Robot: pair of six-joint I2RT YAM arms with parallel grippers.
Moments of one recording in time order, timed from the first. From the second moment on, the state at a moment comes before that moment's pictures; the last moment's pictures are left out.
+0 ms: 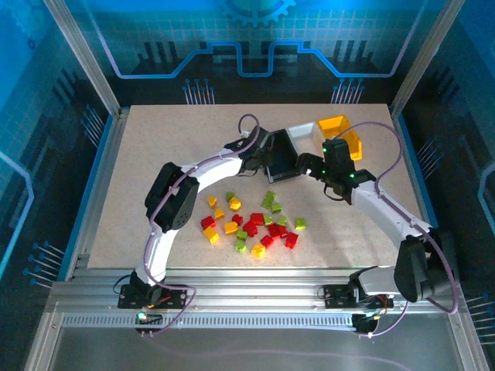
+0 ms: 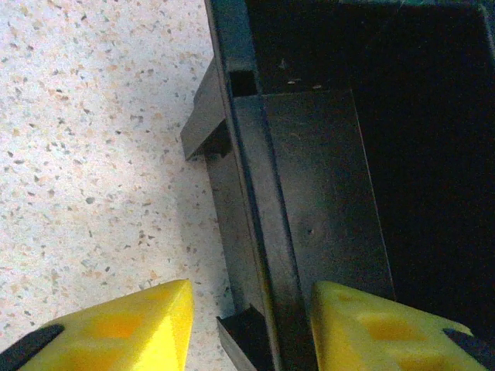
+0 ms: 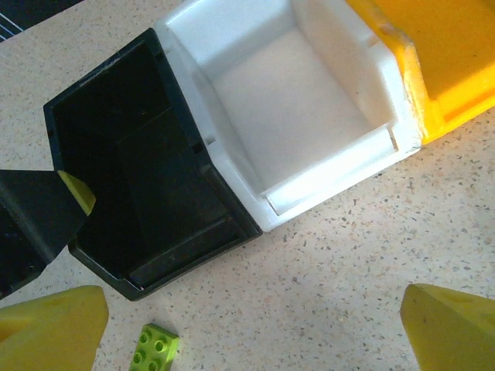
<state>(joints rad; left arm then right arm) -0.60 2.18 1.69 -0.41 -0.17 -0.82 0.29 1.34 0.93 -0.35 0.10 0.56</state>
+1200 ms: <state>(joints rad) -0.23 1.84 1.27 -0.44 -0.06 -0.44 0.25 1.31 0.90 -0.32 0.01 0.55</state>
